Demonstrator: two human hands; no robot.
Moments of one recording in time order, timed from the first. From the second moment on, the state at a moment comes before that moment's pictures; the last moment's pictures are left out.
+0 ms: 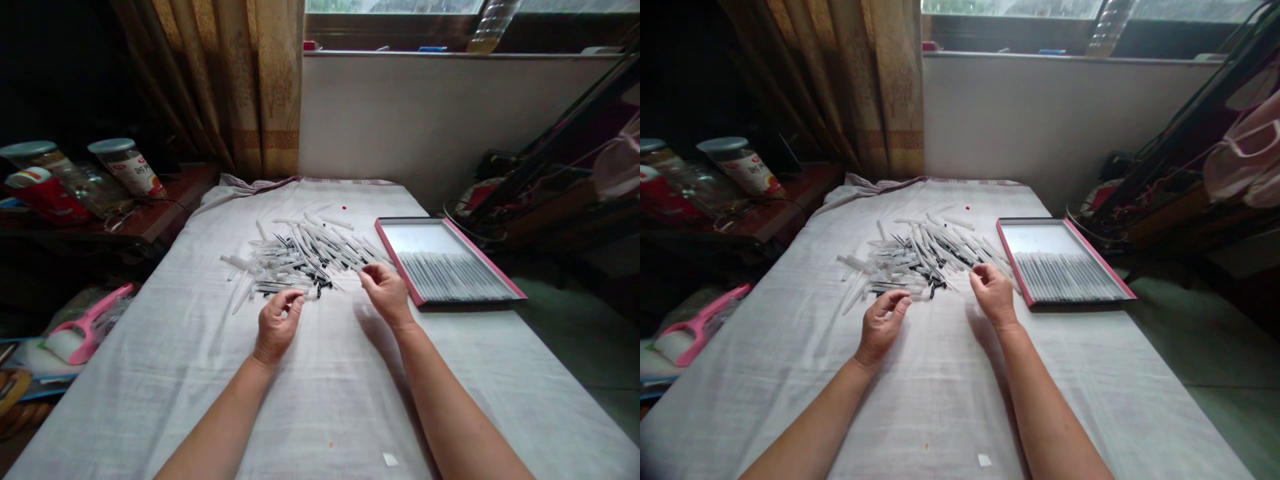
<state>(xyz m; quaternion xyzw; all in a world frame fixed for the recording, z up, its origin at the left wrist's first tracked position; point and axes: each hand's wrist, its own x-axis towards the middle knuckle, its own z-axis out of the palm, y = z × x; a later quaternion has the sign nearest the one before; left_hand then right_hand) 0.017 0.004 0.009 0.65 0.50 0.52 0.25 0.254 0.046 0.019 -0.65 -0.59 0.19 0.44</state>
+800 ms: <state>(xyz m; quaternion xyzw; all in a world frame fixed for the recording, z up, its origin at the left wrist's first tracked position) 0.018 0.002 -0.001 0.73 0.54 0.37 0.20 0.222 0.039 0.017 -0.73 -0.67 0.04 0.12</state>
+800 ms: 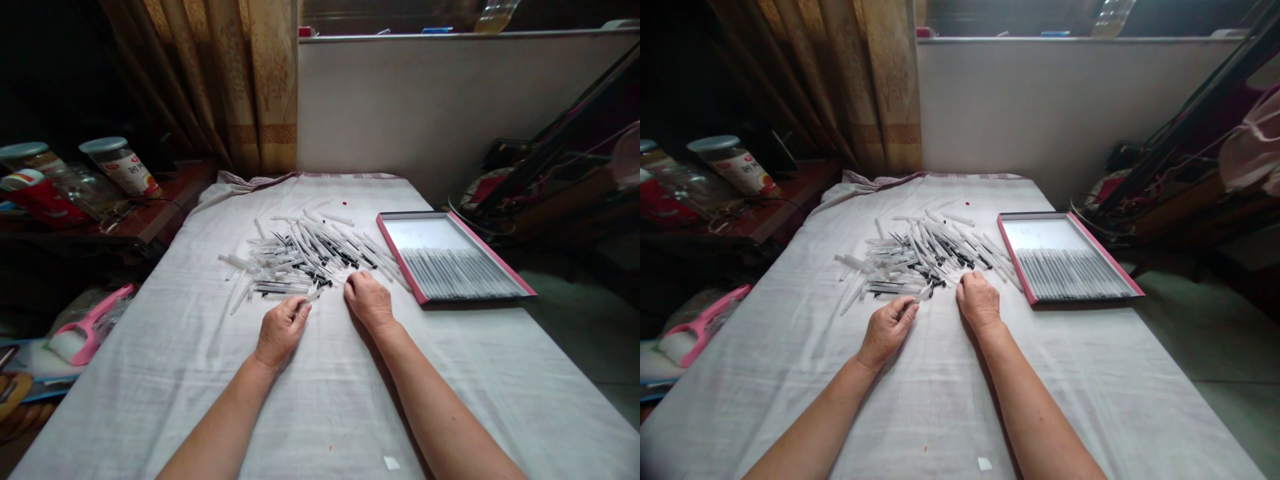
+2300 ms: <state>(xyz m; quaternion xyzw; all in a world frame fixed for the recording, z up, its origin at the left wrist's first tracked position) 0.015 0.005 0.000 0.79 0.49 0.36 0.09 0.238 0.027 0.029 -0.52 -0.45 0.38 0.62</state>
